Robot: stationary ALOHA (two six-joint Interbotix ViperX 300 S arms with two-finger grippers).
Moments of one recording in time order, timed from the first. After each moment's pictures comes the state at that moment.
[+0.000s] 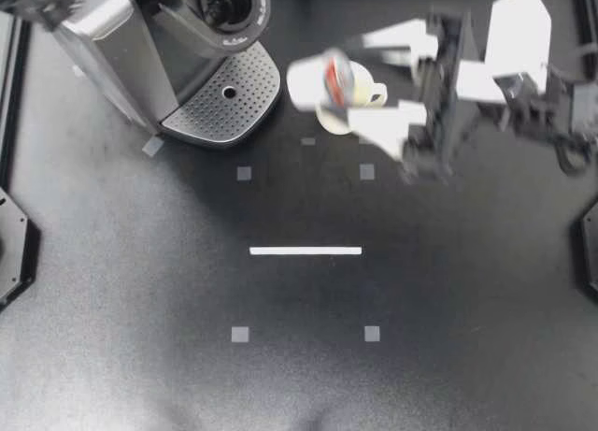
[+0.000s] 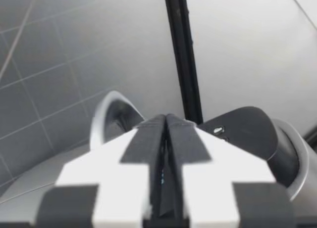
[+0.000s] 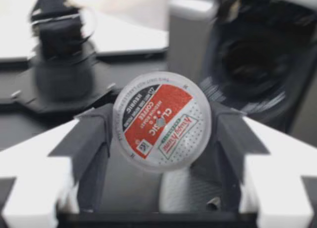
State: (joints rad) left arm 0.33 -0.72 0.69 1.60 0.58 -1.41; right arm -0.25 -0.31 0.71 -0.03 -0.35 -0.05
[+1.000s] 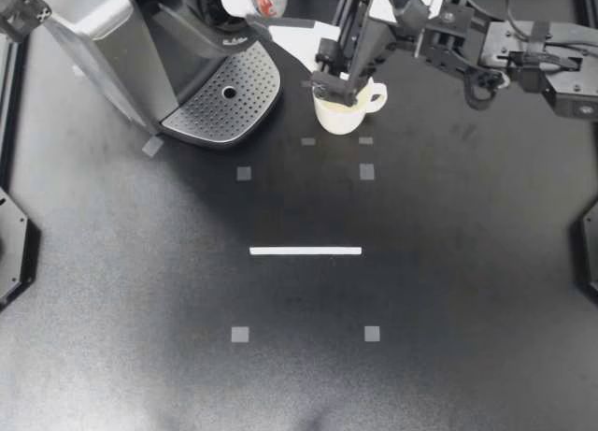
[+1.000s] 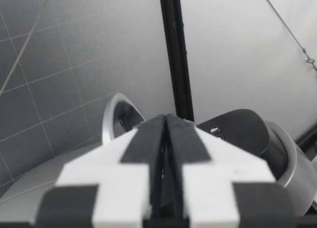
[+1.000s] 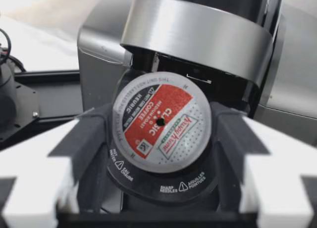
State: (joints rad) left arm 0.33 -0.78 0.73 1.60 0.54 -1.41; right arm -0.34 -0.06 0.45 -0.03 -0.35 -0.13
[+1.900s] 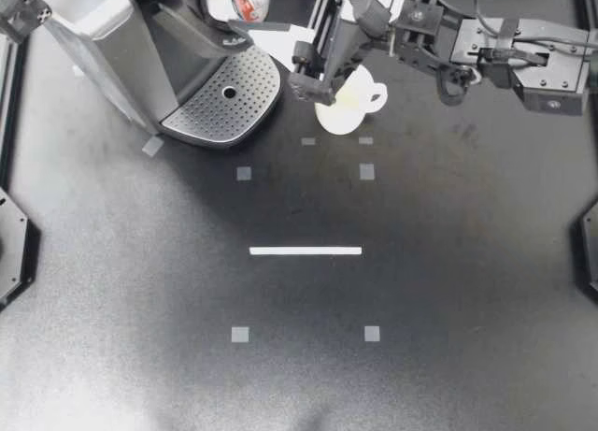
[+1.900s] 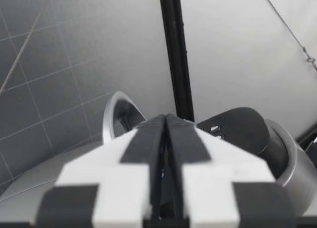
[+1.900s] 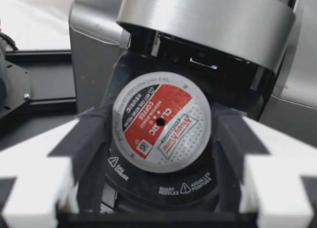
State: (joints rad) left arm 0.33 -0.79 0.73 1.60 0.54 -1.41; right arm -0.34 0.02 0.39 -0.04 -0.31 -0.15
